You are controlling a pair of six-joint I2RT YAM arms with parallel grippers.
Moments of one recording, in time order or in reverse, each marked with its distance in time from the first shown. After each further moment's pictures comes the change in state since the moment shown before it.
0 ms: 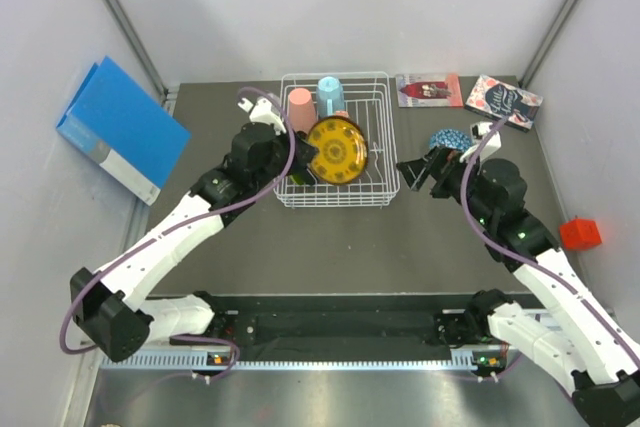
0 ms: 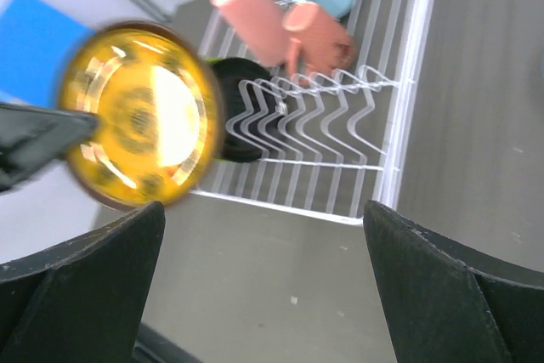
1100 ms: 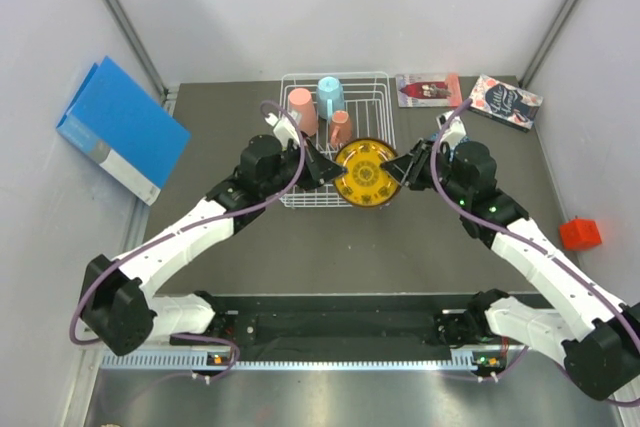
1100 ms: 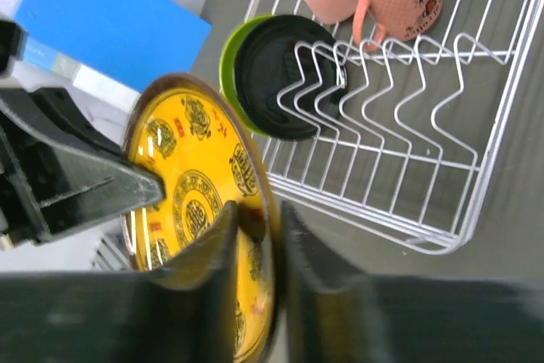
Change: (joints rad) left arm -0.011 0.040 -0.177 0.314 0.406 -0.186; right arm 0.022 0.231 0.025 0.163 -0.193 0.067
